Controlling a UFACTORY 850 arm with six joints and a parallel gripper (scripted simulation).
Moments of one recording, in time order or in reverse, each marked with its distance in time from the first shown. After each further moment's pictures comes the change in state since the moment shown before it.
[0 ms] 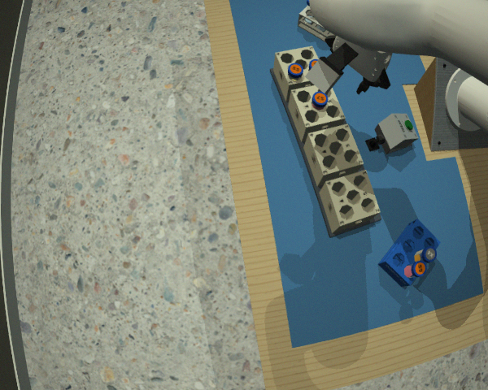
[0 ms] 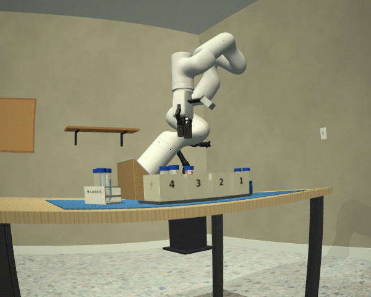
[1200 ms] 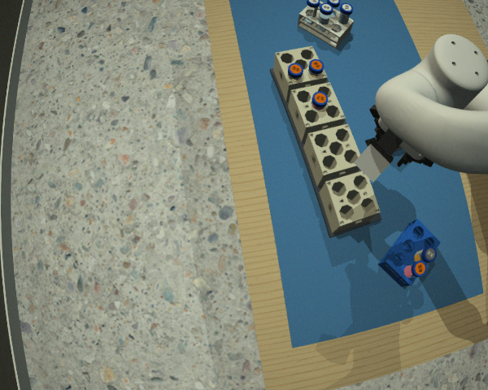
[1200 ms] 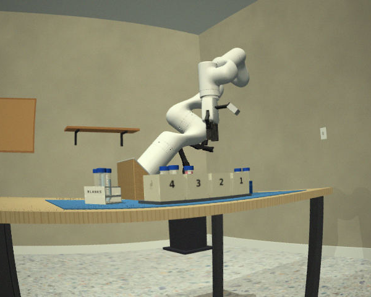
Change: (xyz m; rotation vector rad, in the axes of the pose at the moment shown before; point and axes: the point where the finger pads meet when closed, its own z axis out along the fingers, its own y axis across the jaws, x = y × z) arm 0.061 -0.147 0.000 -0.001 0.003 -0.005
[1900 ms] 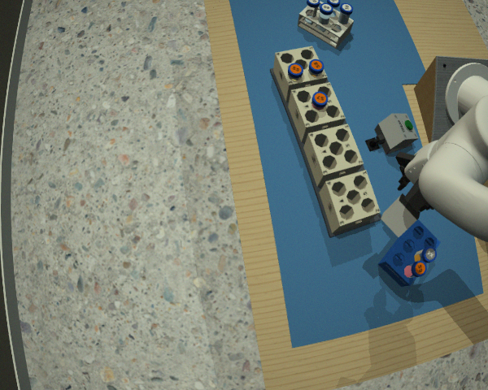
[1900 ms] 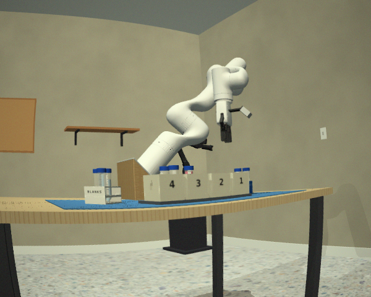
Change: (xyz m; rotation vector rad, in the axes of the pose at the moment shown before) arm 0.036 -0.086 0.000 0.001 0.001 -0.001
